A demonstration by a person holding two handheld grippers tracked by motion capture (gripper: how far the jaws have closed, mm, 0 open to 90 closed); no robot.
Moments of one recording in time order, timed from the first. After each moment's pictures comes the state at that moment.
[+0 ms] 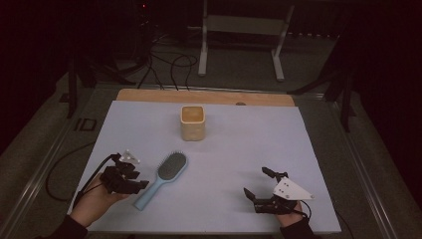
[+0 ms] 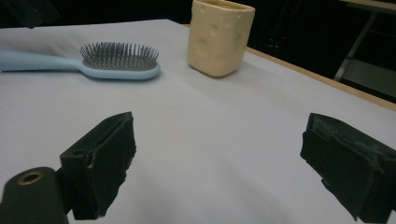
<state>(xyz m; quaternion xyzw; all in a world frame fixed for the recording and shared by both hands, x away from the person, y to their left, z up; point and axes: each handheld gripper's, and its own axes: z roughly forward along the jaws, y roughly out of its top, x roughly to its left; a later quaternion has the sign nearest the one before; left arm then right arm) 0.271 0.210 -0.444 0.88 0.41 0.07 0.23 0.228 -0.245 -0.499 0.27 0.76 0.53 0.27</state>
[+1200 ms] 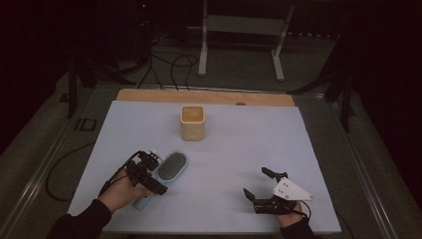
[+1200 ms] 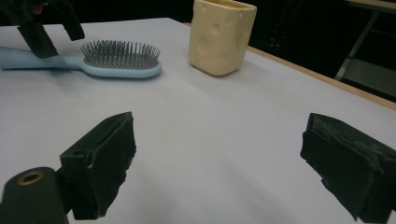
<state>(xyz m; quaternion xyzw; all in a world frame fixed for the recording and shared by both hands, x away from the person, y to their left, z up) 0.308 0.157 -0.474 0.89 0.43 0.02 0.13 0.228 -0.245 -0.499 0.27 0.76 0.53 0.27</state>
